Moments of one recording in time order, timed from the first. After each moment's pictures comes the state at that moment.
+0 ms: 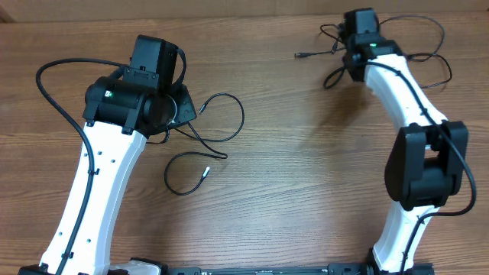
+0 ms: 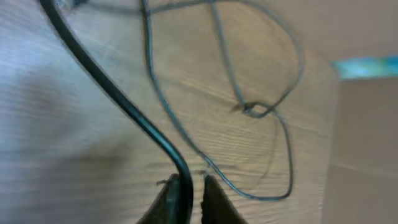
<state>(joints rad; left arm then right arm) -0.25 1.51 1.65 -1.30 -0.05 -0.57 0.09 2.09 1.73 -0.67 0.51 -0.42</state>
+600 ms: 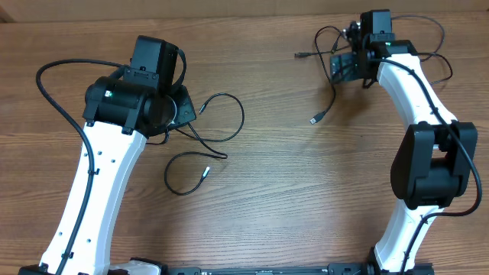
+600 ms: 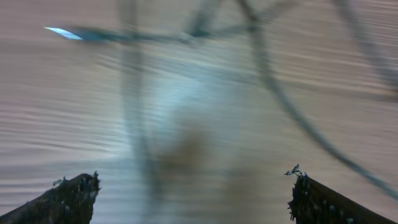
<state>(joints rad) -0.25 1.51 1.65 -1.31 -0.05 -0.57 0.03 2.09 1.73 -0.69 -0.02 -0.08</state>
